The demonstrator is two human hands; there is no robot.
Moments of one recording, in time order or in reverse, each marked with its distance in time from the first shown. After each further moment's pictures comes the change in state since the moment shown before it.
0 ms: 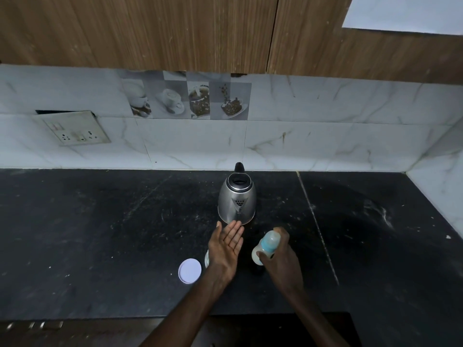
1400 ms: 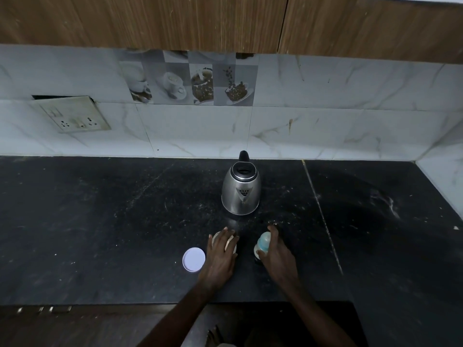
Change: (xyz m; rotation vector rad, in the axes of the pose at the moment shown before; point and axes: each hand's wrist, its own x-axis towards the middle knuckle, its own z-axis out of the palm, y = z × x) left_hand -0.003 -0.020 -0.092 1.958 -0.176 0.936; right_hand 0.008 0.017 0.037 -0.311 -0.164 0.038
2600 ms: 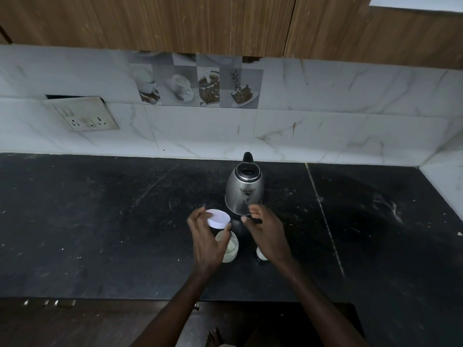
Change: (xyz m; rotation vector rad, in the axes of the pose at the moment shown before) left_hand 0.025 -0.007 -0.041 -0.419 0.588 -0.315; right_hand 0.011 -0.073 -0.049 0.527 0.128 -0.268
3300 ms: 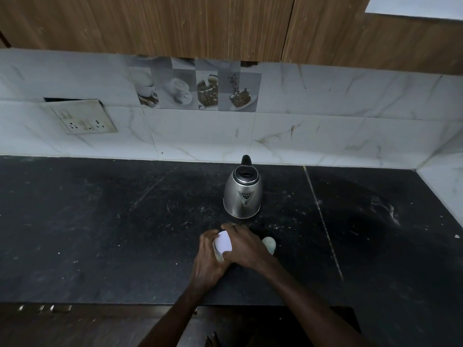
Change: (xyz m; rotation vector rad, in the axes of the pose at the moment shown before) left_hand -0.039 -0.028 -0.001 -0.062 -0.380 -0.141; right_hand 0.003 0.005 0.045 -0.583 -0.522 -0.087
